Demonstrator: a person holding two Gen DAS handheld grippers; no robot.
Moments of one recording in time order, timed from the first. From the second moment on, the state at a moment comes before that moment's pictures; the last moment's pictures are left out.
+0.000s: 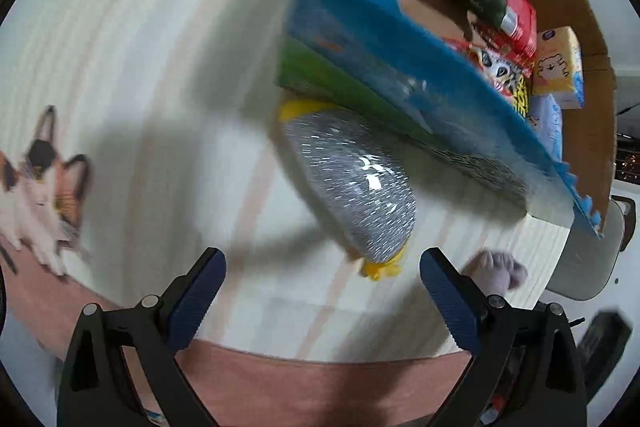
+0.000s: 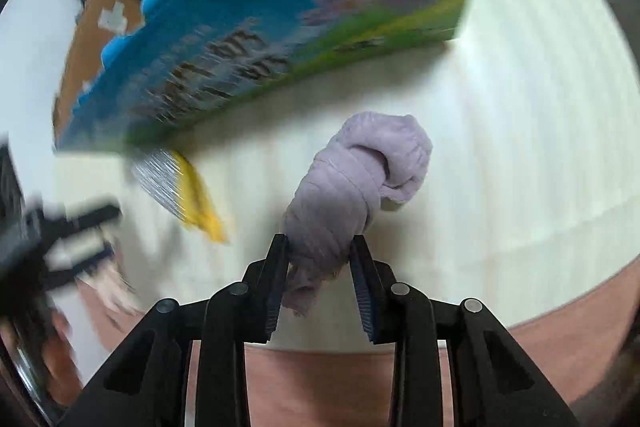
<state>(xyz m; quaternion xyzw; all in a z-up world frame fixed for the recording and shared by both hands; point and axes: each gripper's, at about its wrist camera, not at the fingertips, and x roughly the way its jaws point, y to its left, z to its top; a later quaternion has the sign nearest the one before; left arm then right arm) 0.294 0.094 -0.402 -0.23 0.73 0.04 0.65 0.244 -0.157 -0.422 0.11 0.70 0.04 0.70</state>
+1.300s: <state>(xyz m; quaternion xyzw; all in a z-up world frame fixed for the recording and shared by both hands) 0.284 0.077 -0.430 -0.14 0.71 0.05 0.69 0.241 -0.175 -0.458 0.04 0.73 0.05 0.68</state>
